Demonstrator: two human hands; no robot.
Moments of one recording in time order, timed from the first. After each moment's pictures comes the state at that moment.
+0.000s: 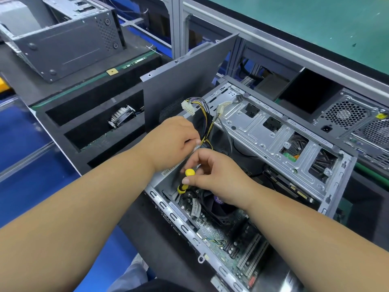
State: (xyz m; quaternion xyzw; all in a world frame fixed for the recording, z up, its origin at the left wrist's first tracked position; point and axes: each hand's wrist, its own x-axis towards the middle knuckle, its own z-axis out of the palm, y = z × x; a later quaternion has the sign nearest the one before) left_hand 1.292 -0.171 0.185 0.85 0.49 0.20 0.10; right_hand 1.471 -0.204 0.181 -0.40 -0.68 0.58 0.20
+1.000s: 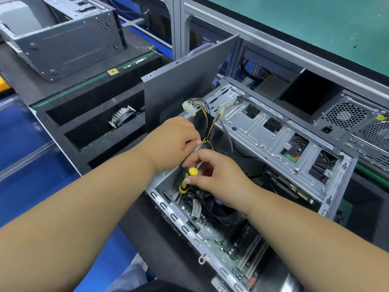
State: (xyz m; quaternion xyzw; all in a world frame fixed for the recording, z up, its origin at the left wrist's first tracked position) left_hand 1.292 -0.171 0.183 0.84 0.49 0.20 0.09; right_hand 1.472 -0.205 0.178 -0.41 -0.72 0.51 0.22
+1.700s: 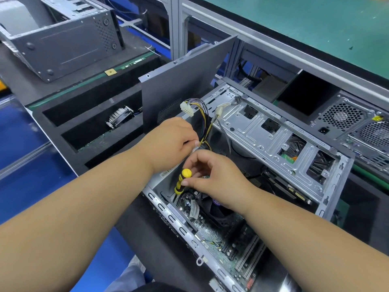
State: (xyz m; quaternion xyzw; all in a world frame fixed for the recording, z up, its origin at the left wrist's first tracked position) left_hand 1.292 -0.170 0.182 0.84 0.49 0.19 0.10; right_hand 1.472 -0.208 0.179 -0.39 -0.70 0.55 0.23
